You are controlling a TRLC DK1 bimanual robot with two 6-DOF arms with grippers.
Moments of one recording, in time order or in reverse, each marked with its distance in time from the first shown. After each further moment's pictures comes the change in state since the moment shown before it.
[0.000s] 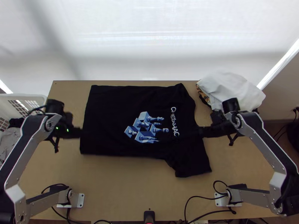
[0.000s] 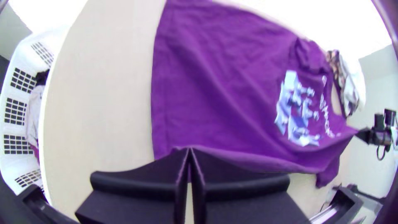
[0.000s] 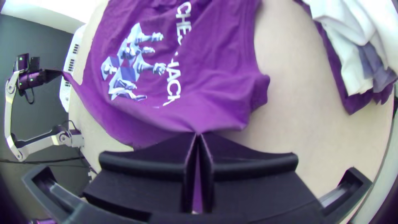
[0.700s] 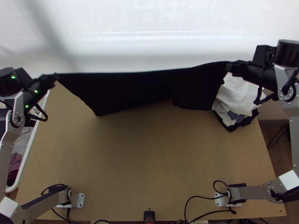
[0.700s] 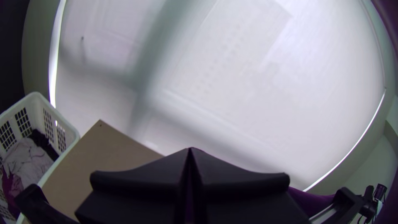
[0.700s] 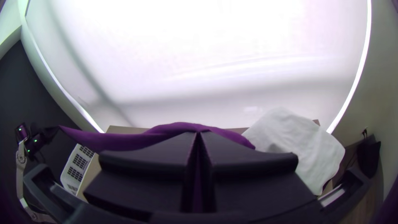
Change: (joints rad) left arm 0.085 -0.032 0.379 0.434 -0.047 -0.372; right arm -0.043 0.130 0.928 -0.004 0.183 0.197
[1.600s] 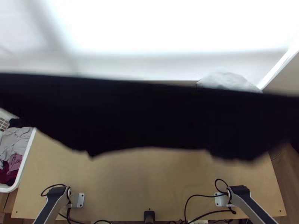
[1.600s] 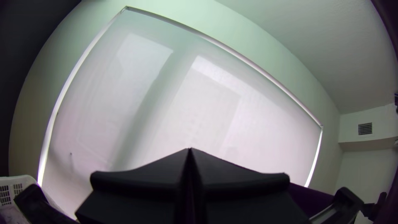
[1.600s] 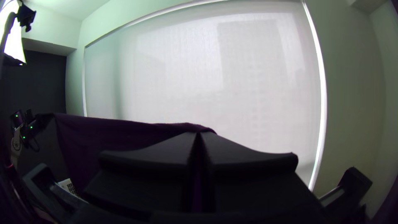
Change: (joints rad) left arm 0.078 -0.428 0.306 -0.027 -0.007 -0.010; right arm -0.018 -0.589 0.221 -0.138 0.069 -0.091
